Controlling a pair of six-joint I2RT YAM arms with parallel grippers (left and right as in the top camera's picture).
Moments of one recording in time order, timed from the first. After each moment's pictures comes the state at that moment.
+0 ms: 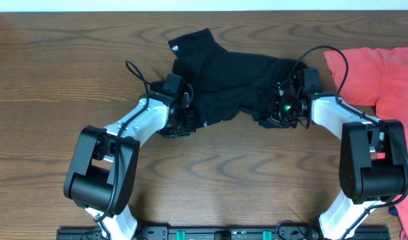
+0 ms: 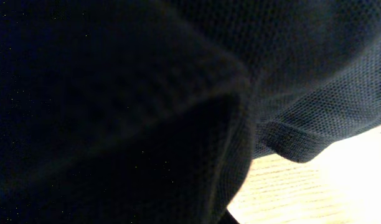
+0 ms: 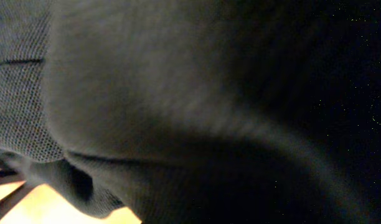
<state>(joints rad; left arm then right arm) -0.34 1.87 1.05 -0.62 0.26 -0.41 0.09 1.93 0.99 -0.39 -0.54 0.41</state>
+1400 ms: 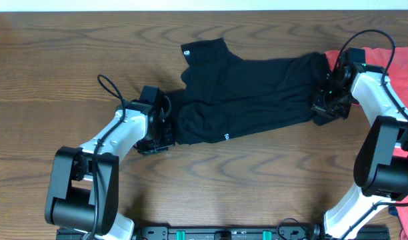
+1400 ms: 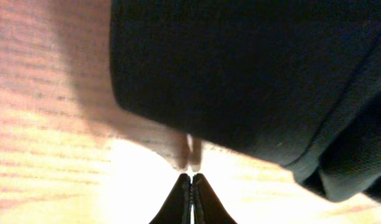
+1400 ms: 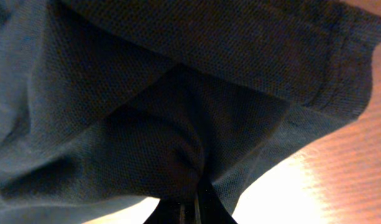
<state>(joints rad) -0.21 1.71 0.93 -0.80 0.17 -0.40 -0.16 1.94 1.35 -0.92 -0.12 0.27</state>
